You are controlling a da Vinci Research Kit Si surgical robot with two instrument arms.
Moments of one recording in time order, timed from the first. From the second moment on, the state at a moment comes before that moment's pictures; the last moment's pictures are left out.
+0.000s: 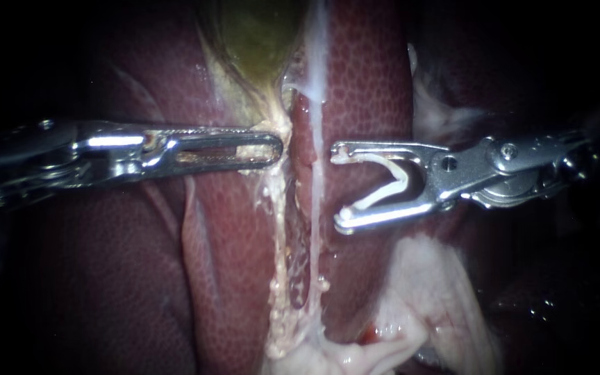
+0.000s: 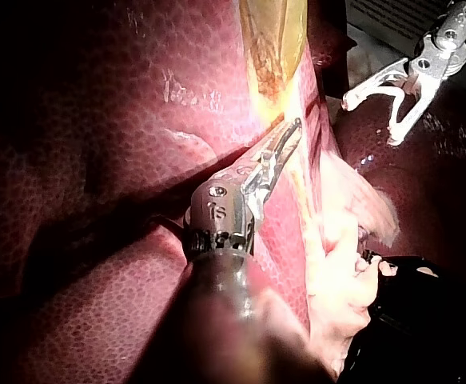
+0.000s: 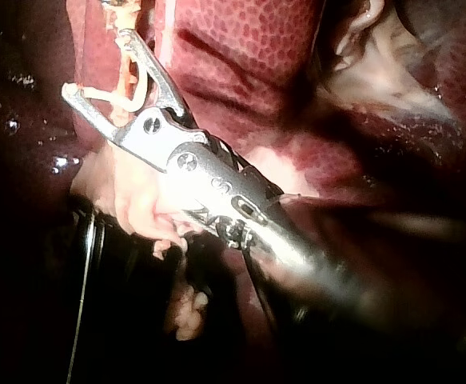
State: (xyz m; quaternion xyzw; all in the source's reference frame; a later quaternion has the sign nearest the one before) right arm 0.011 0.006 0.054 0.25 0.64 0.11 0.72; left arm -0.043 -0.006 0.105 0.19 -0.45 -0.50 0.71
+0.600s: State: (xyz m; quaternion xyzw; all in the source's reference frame) right arm 0.011 0.006 0.054 0.25 0.64 0.12 0.72; left arm -0.039 -0.002 0.102 0.19 -0.44 -0.52 0.71
